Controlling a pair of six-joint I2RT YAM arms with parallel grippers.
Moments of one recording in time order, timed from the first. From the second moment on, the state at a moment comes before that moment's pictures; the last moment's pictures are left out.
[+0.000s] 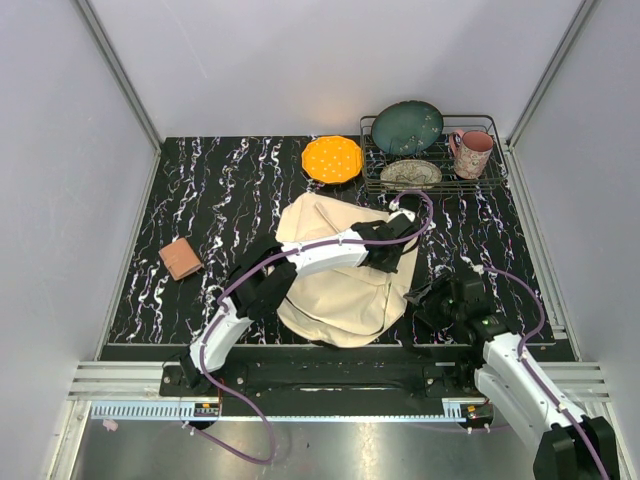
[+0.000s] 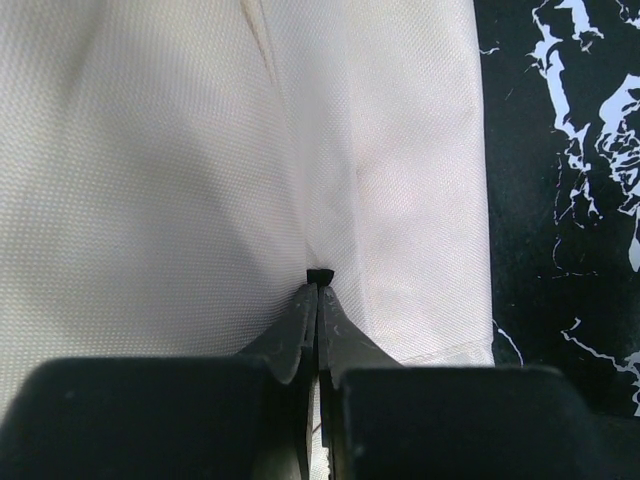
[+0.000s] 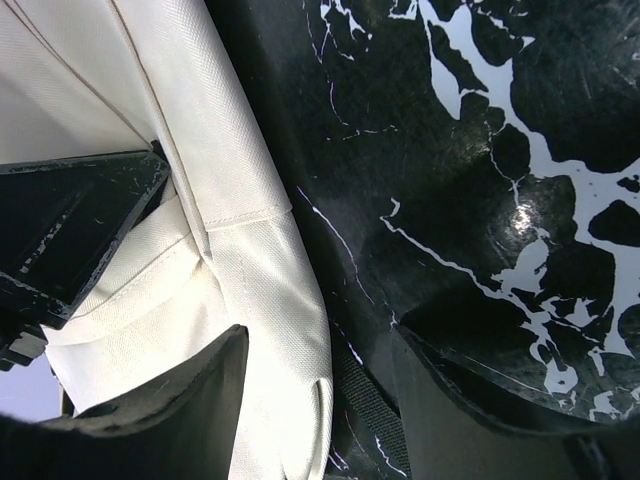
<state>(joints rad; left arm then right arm) -1.02 2.25 1.79 -0.56 -0.21 -0.52 0.25 0.65 0.20 -0.36 -0.15 1.16</state>
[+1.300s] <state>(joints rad) -1.01 1.97 1.61 -0.61 -0.34 -0.48 0.25 1.14 0.28 0.07 -0.33 1.17</state>
